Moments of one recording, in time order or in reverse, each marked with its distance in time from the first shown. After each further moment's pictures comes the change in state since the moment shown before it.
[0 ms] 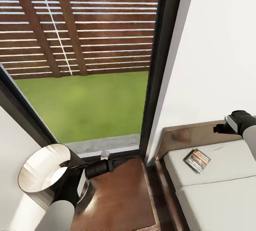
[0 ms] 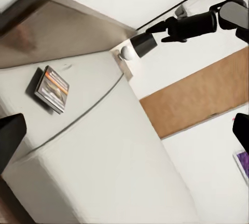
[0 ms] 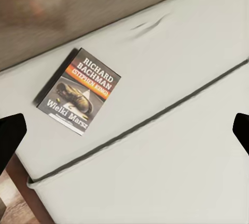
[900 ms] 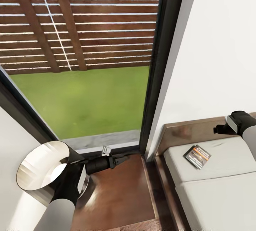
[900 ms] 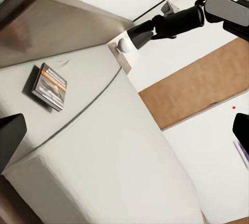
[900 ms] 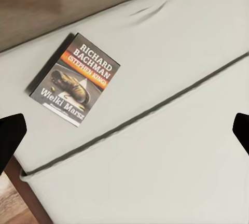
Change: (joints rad) left arm 0.003 0.000 -0.072 -0.096 0.017 0.027 -0.009; right arm 0.002 0.000 0.007 0.008 0.000 0.000 -0.004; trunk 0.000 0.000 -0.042
